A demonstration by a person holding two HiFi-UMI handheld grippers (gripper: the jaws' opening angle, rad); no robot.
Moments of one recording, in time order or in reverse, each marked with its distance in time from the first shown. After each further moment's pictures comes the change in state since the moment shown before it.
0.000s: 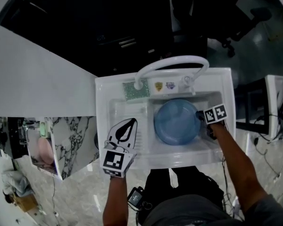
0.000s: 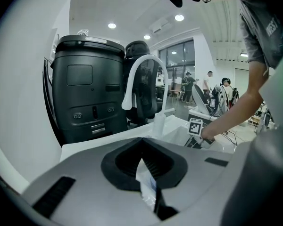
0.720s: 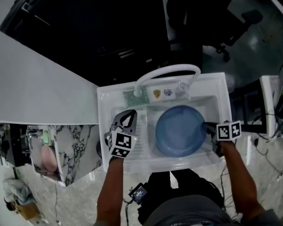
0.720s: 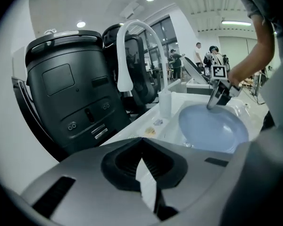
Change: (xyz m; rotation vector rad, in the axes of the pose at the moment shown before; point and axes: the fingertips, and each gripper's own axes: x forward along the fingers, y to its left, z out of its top) left arm 0.065 0.036 -0.035 0.318 0.161 -0.014; right arm -0.109 0.053 -0.010 0.141 -0.223 0.095
